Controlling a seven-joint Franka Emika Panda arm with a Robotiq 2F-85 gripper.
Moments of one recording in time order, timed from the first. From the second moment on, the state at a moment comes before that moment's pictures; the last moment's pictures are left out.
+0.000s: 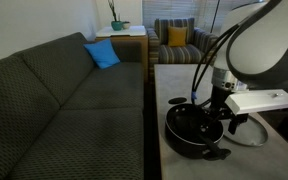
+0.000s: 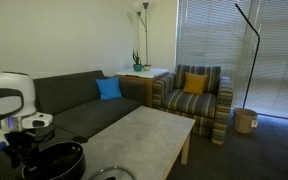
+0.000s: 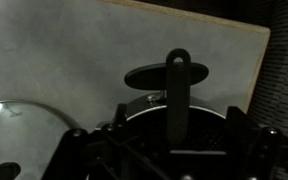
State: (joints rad) arm 0.30 0.99 0.06 -1.86 0.03 2.71 0.31
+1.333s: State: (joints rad) arm 0.35 1.15 0.06 -1.72 0.03 2.64 0.31
